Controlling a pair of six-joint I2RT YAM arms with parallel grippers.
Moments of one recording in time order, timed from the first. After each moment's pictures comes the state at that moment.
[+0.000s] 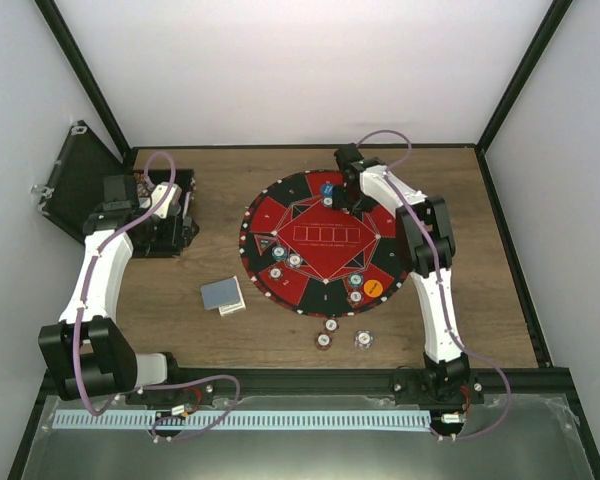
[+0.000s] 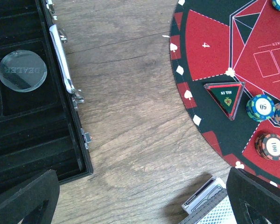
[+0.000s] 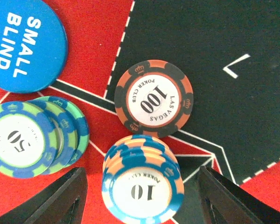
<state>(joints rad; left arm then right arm) 0.14 1.31 1.10 -0.78 0.38 0.31 0.36 2.35 1.96 -0.85 0.11 0.37</state>
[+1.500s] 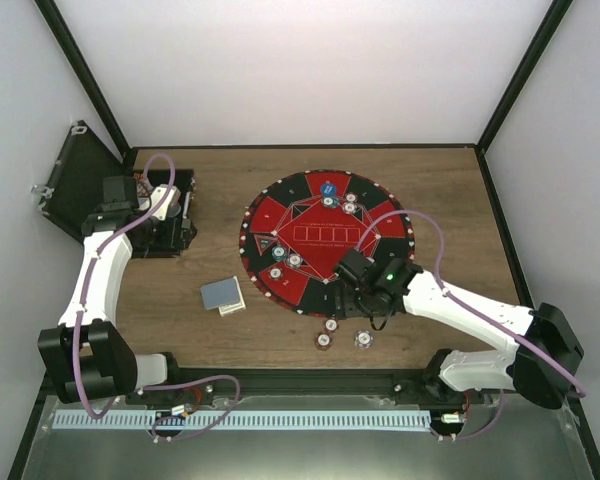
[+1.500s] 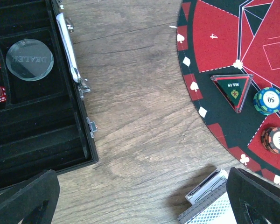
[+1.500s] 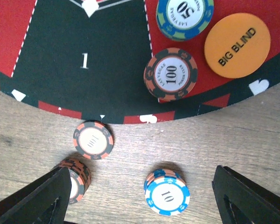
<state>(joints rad) 0.14 1.29 1.10 -0.82 0.34 0.31 0.89 1.23 0.86 -0.92 0.10 0.76</state>
